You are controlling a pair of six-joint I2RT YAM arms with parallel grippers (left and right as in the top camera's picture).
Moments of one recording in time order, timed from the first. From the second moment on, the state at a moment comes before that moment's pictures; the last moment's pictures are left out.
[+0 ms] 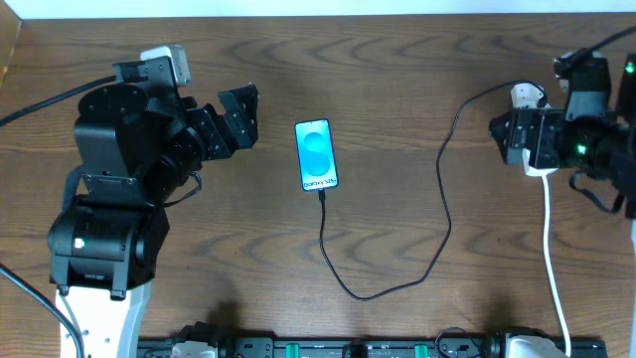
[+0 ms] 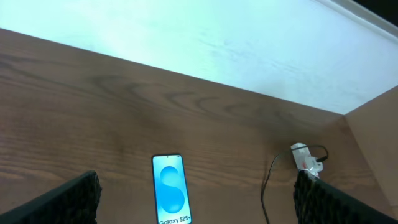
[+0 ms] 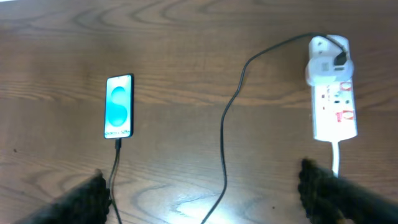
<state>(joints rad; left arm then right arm) -0.12 1.09 1.42 -0.80 0.22 -0.39 -0.05 1.28 1.70 -1.30 -0.29 0.01</state>
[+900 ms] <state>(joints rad) -0.12 1.12 1.42 -0.80 0.22 -0.39 -0.05 1.23 1.65 -1.17 -0.21 0.01</state>
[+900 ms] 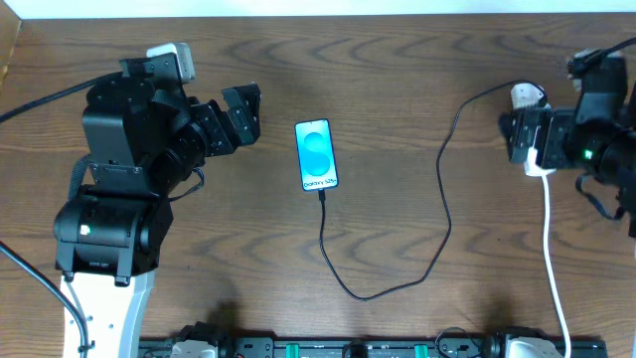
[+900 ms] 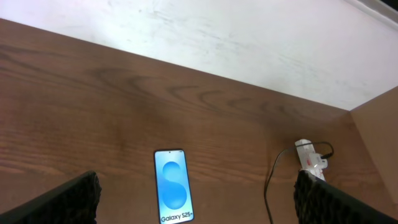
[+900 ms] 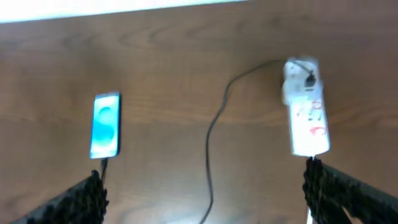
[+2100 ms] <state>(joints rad) -0.12 1.12 1.42 -0.80 0.22 -0.39 0.02 0.08 0.02 0.02 -0.12 -0.01</state>
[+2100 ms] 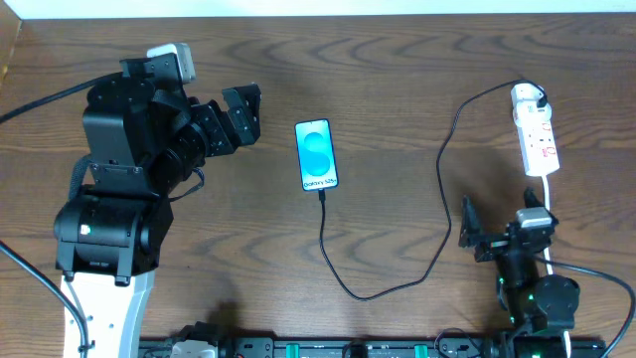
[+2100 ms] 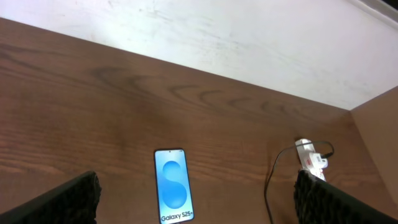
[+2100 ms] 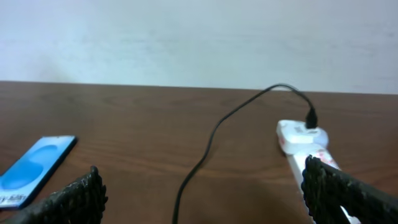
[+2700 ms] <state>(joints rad) -0.12 1.12 1.42 -0.80 0.22 -0.39 0.02 0.01 0.01 -0.06 -0.11 -0.01</state>
